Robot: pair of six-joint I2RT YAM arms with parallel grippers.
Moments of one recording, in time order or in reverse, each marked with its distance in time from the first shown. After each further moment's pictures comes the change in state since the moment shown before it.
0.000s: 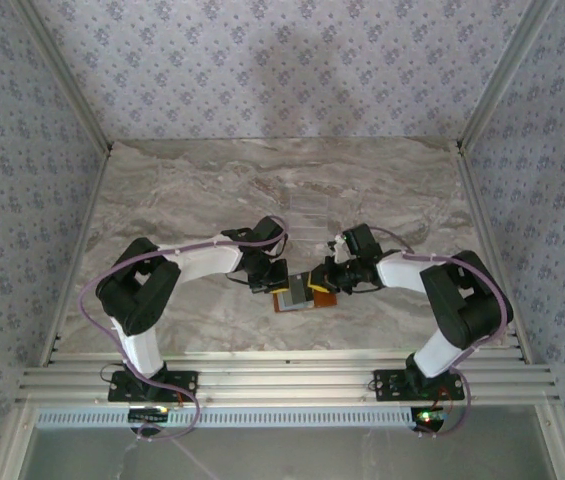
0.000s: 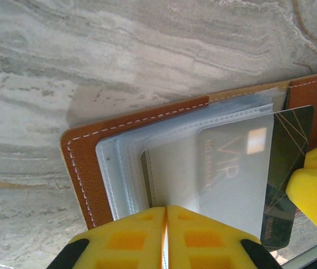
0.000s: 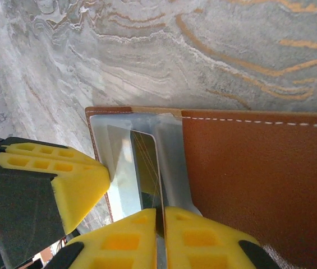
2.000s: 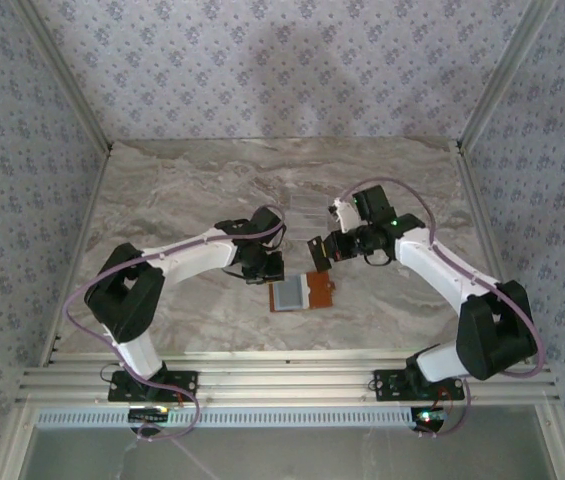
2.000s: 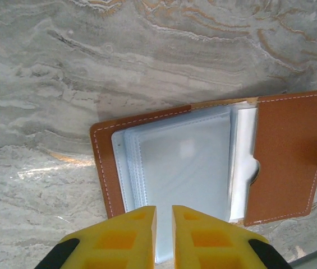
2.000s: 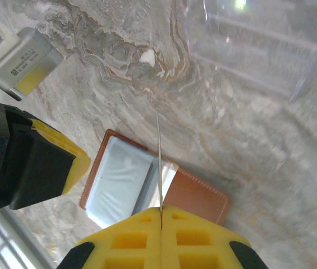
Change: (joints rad) left arm 0.007 -0.076 0.071 -0.152 -0.109 0.067; right arm -0.037 -0.182 0.378 -0.549 0.255 -0.659
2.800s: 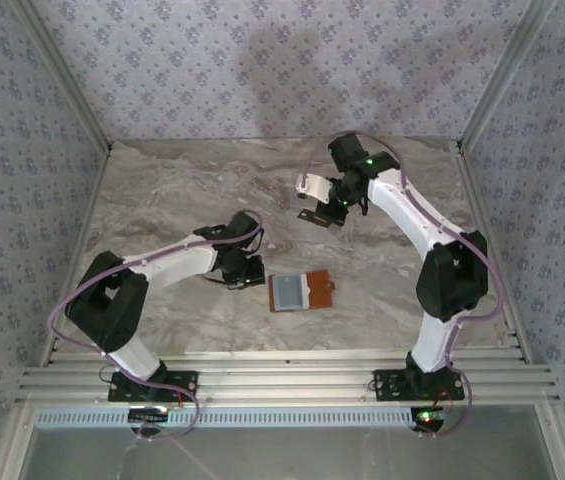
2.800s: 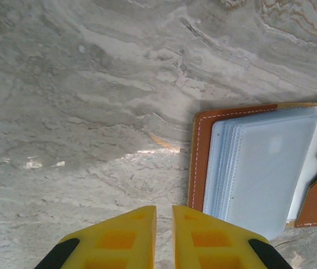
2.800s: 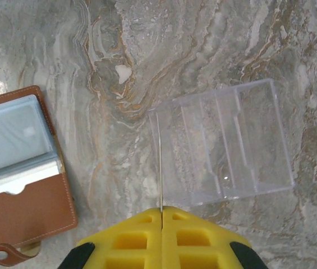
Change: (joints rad) left arm 0.094 -0.108 -0.161 0.030 0.000 0.000; right arm 0.014 0.410 0.674 -0.423 0.134 -0.985
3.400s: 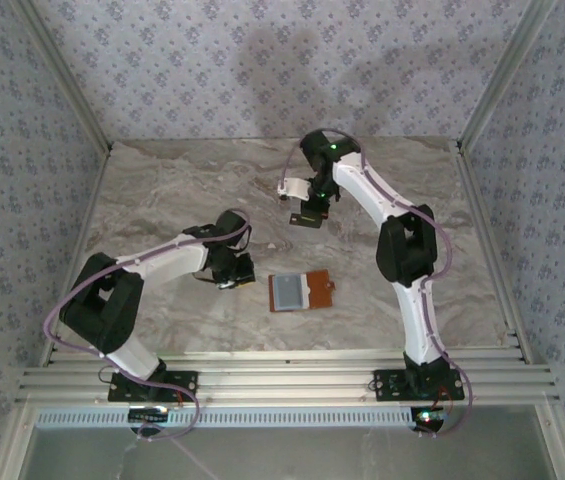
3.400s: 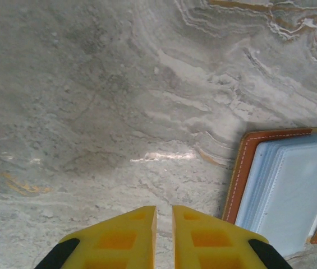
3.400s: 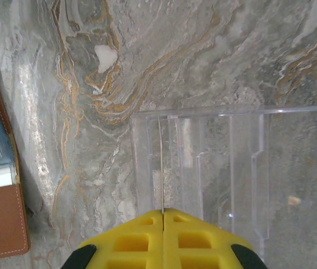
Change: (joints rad) left arm 0.079 -0.021 -0.044 0.000 0.004 0.001; right arm 0.040 0.397 0.408 -0.233 0.074 -0.086
